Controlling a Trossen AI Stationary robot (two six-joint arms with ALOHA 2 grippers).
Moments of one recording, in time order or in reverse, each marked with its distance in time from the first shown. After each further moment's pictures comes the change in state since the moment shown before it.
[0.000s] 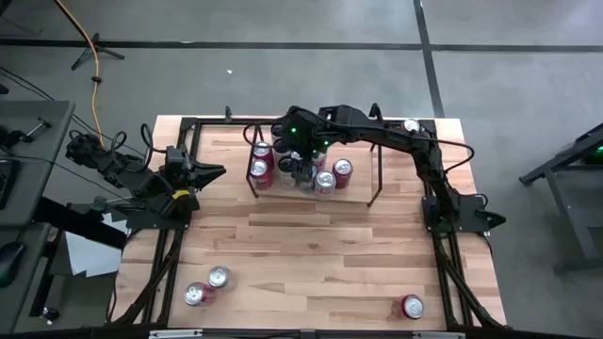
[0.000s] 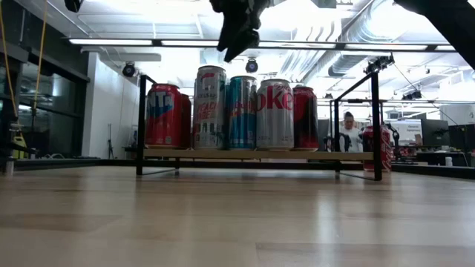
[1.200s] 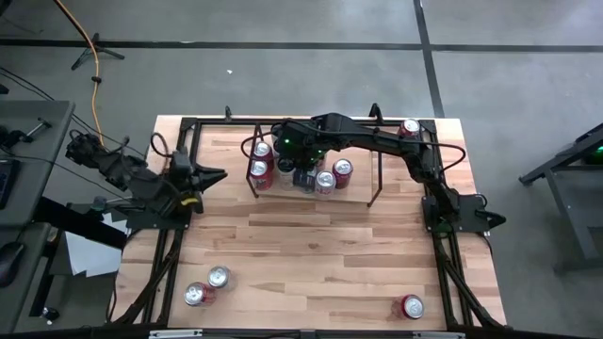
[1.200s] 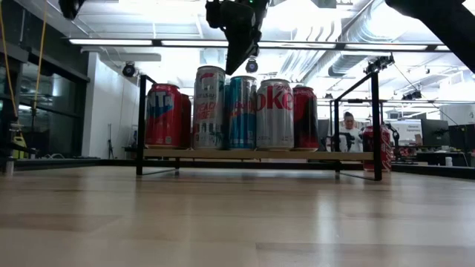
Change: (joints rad) left arm 0.000 0.018 0.000 -0.173 -0.012 -0.029; right arm 0.019 0.060 -0.002 -0.066 0.068 -0.033
